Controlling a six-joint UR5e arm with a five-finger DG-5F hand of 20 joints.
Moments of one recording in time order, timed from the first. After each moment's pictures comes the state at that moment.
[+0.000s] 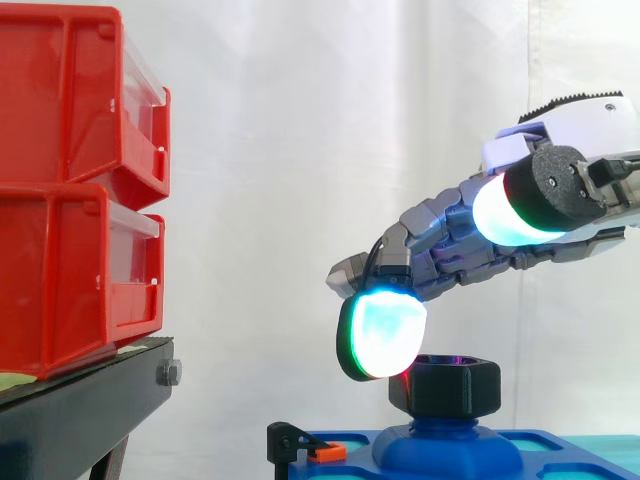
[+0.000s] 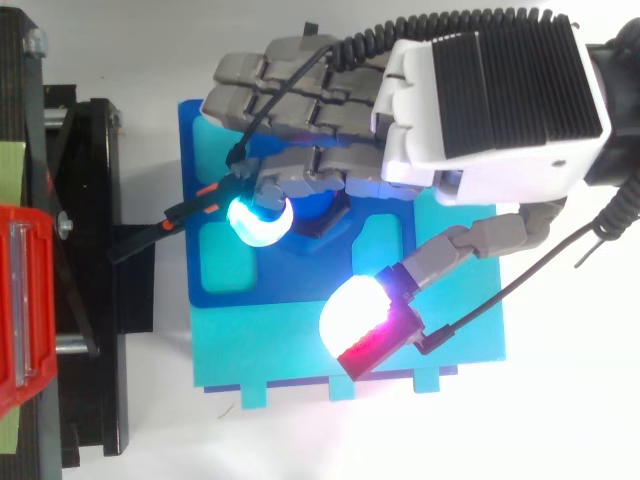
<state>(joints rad) 0.04 -2.15 -1.22 -3.04 -1.63 -1.12</state>
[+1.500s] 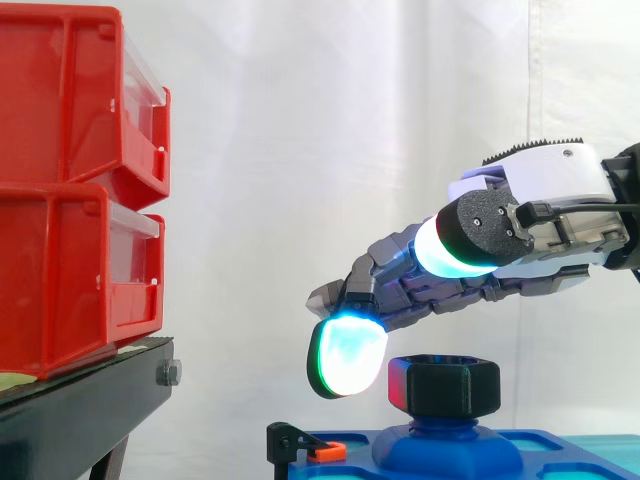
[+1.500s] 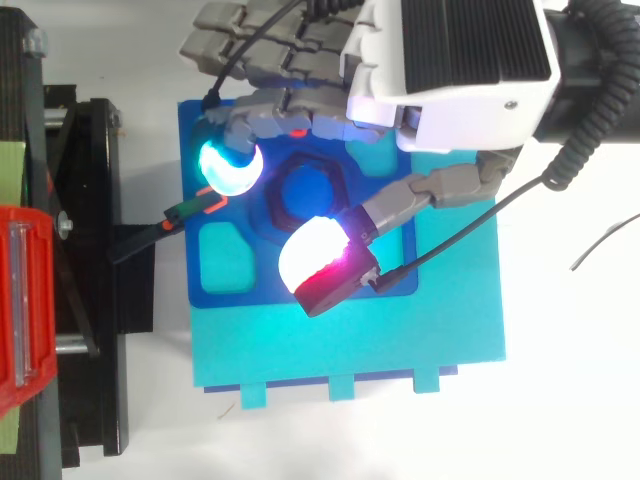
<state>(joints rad) 0.01 -2.20 -1.21 -2.96 -1.59 -1.07</state>
